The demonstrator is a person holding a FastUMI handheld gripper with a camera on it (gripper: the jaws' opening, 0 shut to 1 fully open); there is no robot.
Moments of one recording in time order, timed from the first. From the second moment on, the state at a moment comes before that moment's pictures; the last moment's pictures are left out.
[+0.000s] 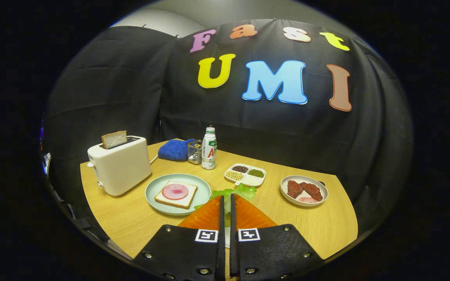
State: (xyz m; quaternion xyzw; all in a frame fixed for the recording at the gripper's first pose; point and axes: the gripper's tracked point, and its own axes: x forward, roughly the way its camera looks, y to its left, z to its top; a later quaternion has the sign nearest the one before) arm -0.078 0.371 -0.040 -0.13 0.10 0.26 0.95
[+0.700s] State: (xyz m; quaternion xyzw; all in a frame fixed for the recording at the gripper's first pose) arm -0.066 0.460 -0.047 -0.13 0.11 0.32 0.93
